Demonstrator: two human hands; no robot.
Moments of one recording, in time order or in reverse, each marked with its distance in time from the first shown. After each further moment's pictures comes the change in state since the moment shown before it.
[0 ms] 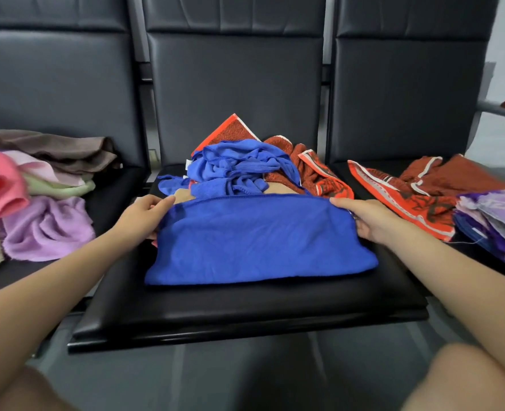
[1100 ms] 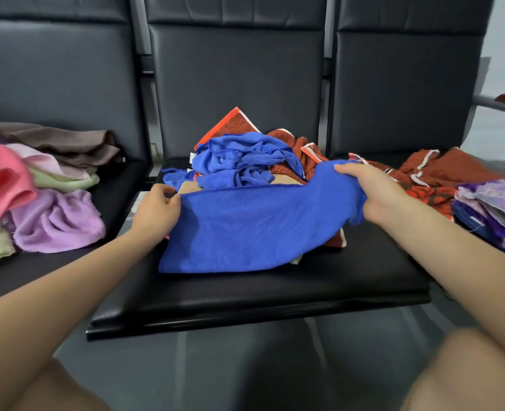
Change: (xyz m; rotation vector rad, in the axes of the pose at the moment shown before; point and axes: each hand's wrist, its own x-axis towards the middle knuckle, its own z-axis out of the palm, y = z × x) left_hand -0.003 -0.004 0.006 0.149 0.113 0.068; right_hand -0.063 -0.044 0.042 0.236 0.047 -0.077
